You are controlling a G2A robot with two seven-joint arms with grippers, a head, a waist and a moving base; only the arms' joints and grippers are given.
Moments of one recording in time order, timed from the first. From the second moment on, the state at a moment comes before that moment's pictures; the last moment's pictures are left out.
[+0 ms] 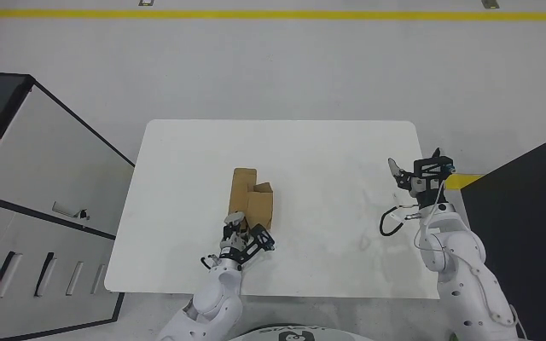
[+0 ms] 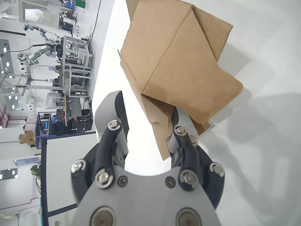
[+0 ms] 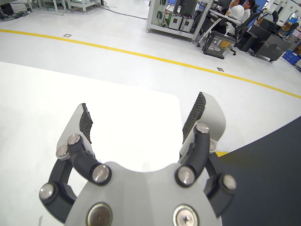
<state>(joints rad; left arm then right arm) 1.79 -1.27 -1.02 -1.67 2.45 0.19 -0.41 -1.73 -1.15 1.60 -1.80 -1.33 0.00 0.00</state>
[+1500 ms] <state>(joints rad) 2.02 -1.24 -1.14 -2.10 2.61 0.14 -0.14 -1.73 -1.15 1.60 -1.80 -1.33 0.00 0.00</state>
